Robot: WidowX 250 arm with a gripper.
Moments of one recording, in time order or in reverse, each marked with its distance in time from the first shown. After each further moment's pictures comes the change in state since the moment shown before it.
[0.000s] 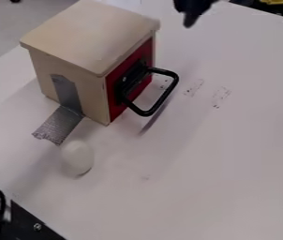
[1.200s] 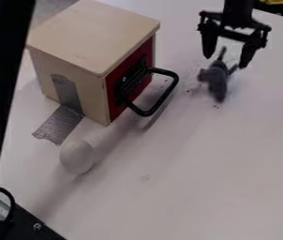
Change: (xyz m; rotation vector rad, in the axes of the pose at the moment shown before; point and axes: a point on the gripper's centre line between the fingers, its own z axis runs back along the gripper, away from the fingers) arm 0.039 -0.028 -0.060 0.060 -0.032 0.043
